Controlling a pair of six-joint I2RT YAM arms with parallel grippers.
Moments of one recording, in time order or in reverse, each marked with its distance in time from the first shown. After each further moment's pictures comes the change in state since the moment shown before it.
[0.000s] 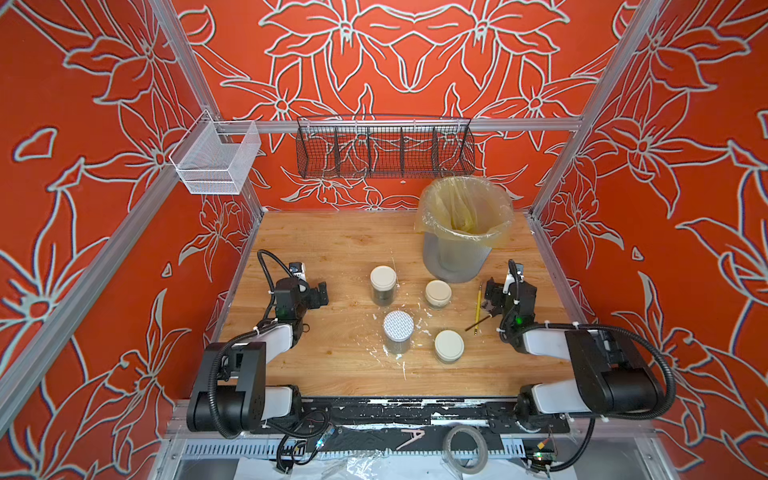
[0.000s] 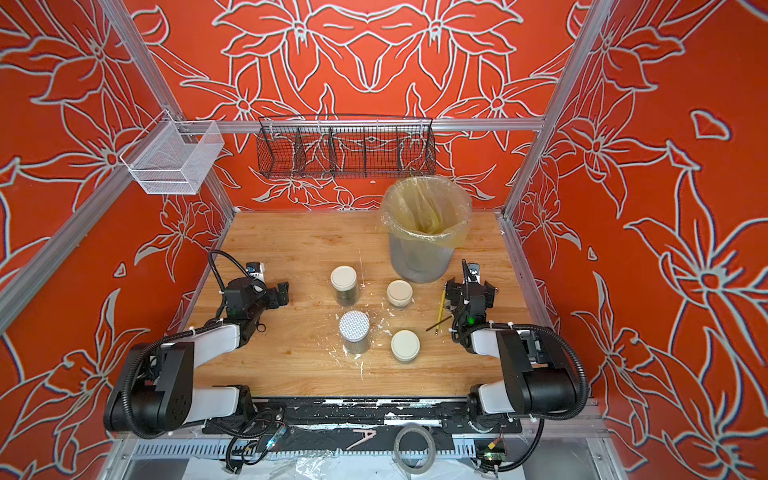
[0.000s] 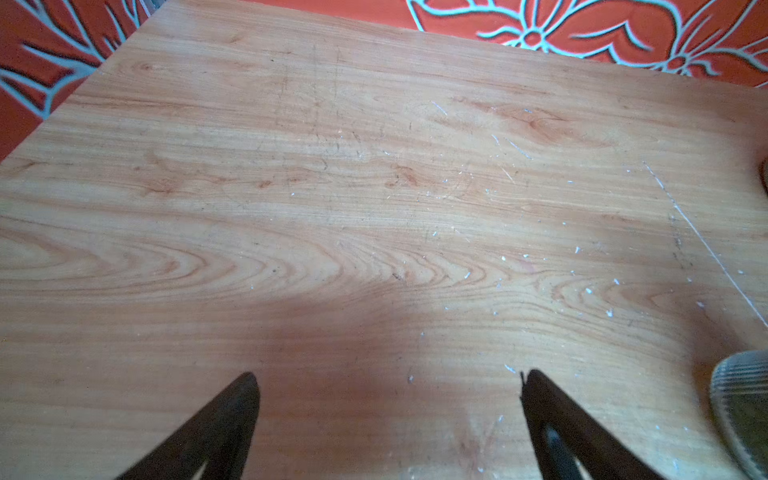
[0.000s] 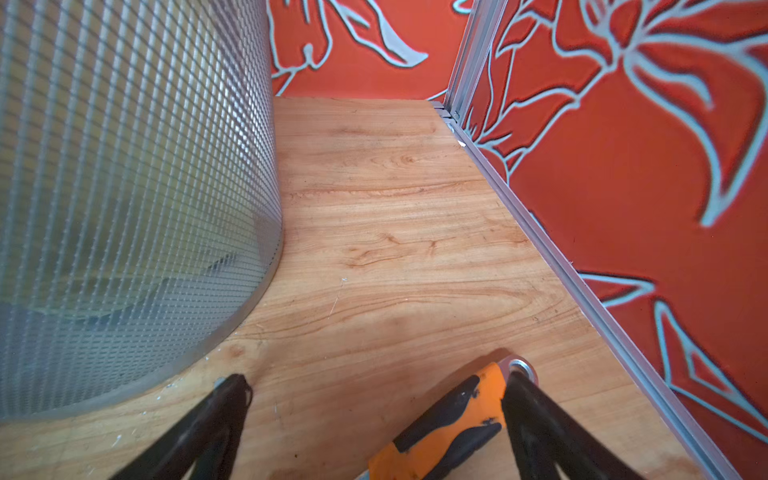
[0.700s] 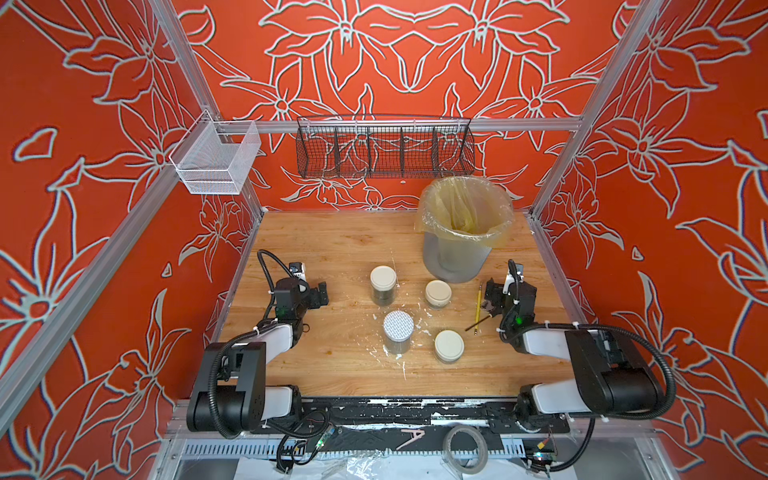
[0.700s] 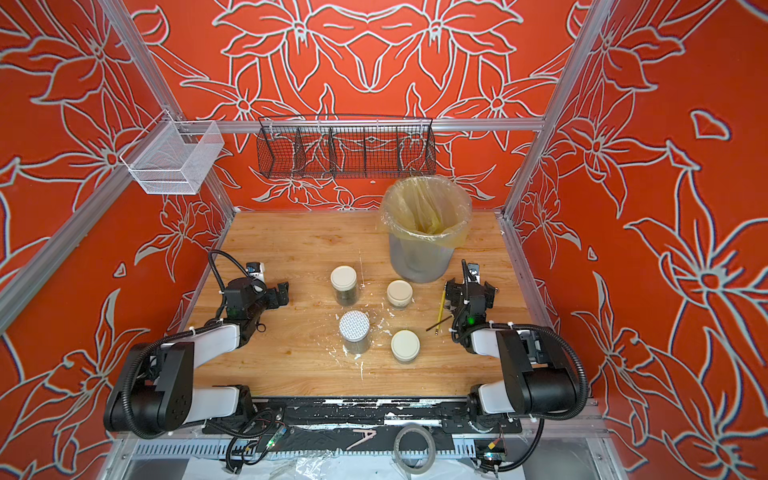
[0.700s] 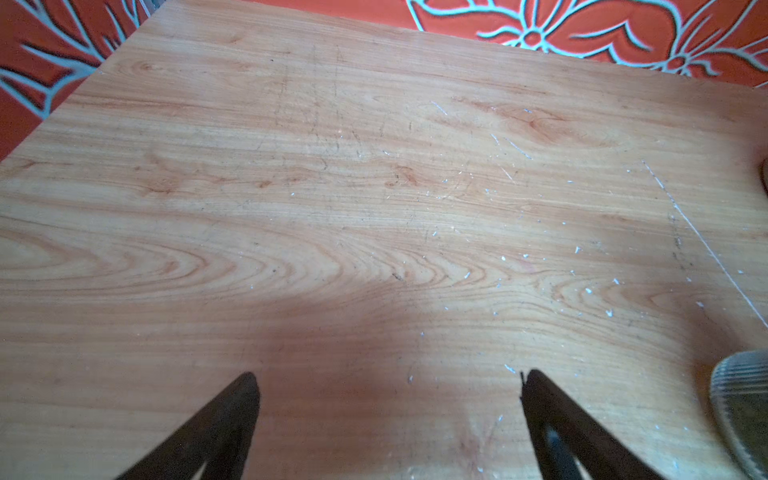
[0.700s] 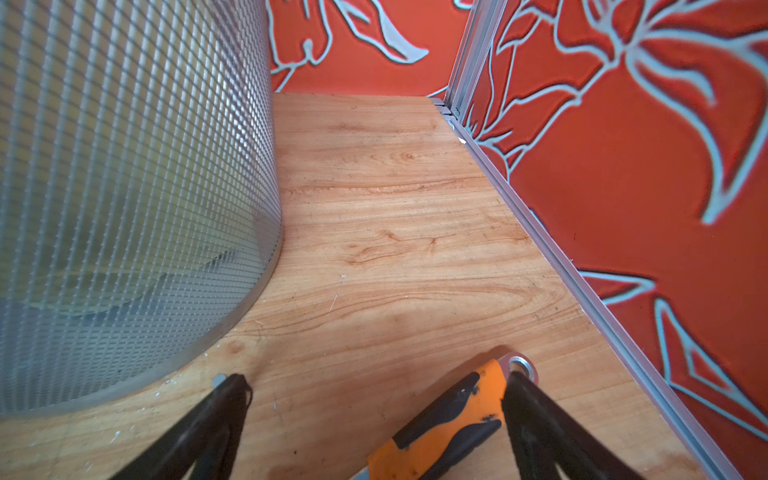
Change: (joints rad) left arm 0.000 0.000 0.000 0.000 0.000 0.000; right arm 0.000 0.000 0.000 -0.004 0.000 0.000
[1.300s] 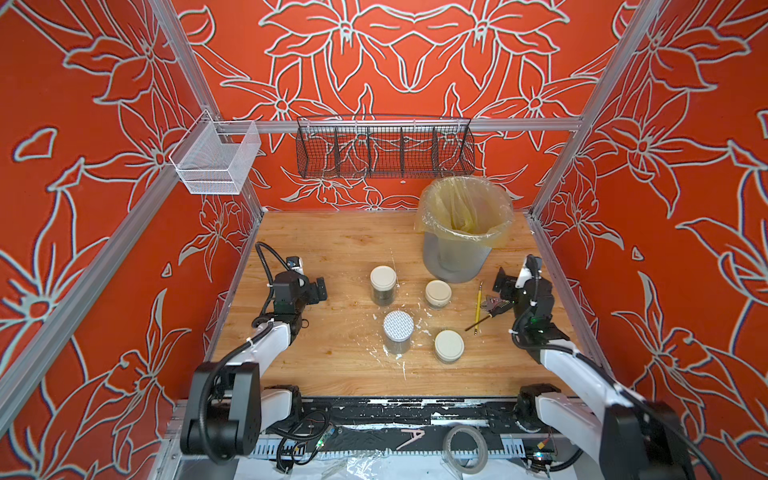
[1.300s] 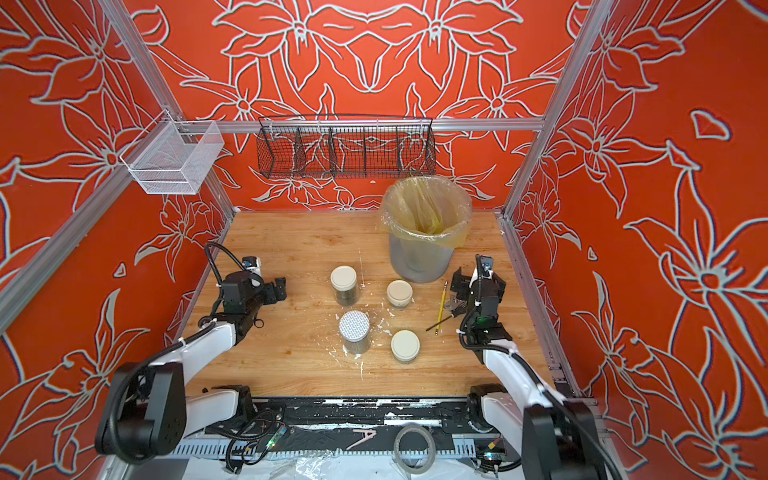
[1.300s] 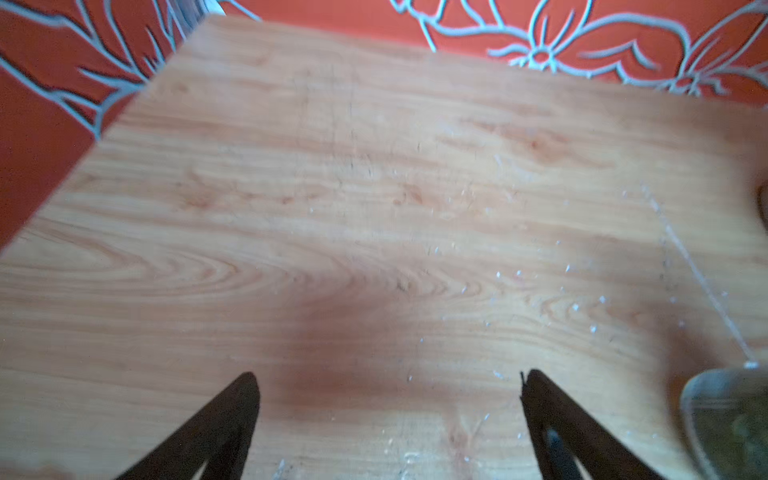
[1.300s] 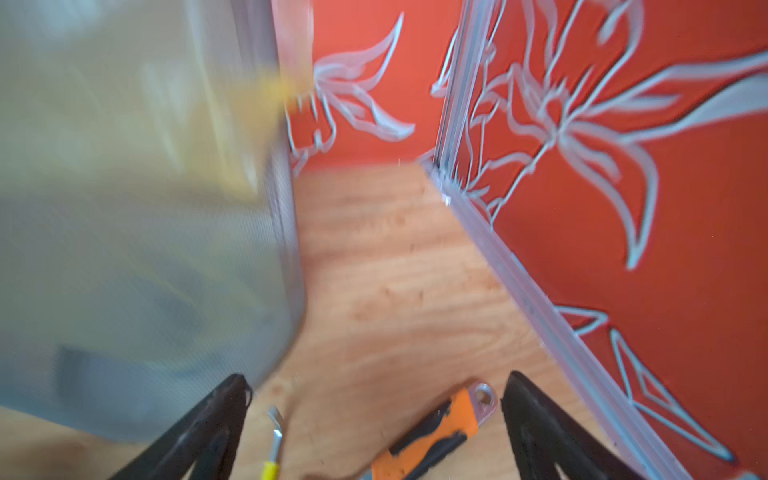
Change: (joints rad) left arm -0.029 -0.180 0.115 -0.263 -0.094 -0.064; right arm 0.000 -0.518 0.116 -0.472 -0.022 0.098
